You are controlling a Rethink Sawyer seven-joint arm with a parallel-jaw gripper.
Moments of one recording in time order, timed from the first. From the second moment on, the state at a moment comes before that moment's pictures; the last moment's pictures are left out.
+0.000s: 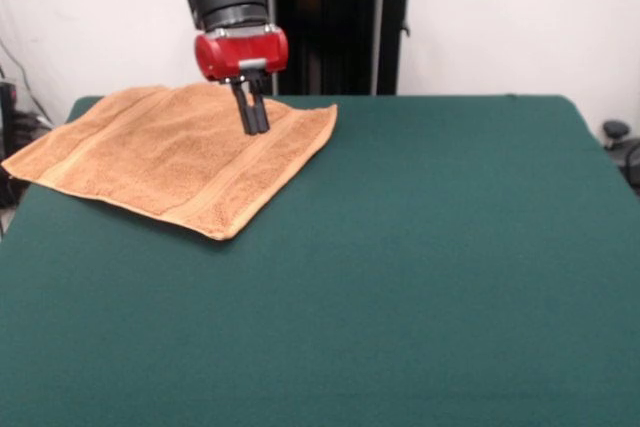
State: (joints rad) arm -1.01 -0.55 0.41 2.17 -0.82 -0.33 1.14
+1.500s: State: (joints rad) arm -0.84 -0.57 0.12 2.05 -0.82 -0.42 1.14
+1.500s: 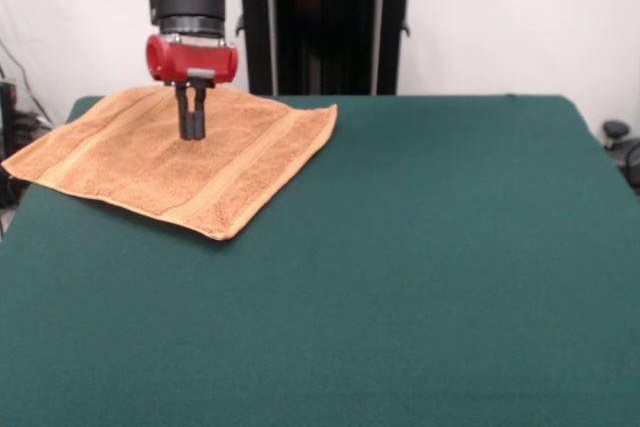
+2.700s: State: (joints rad) arm -0.83 -0.39 0.12 2.00 -0.89 -0.43 1.14
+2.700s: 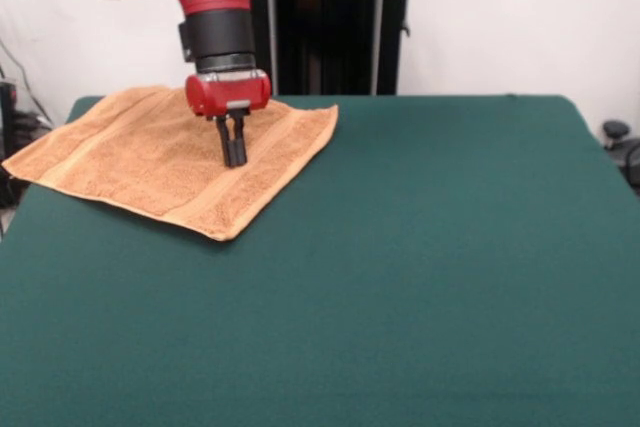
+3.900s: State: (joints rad) arm -0.84 -0.38 0.13 1.98 -0.95 -0.46 1.14
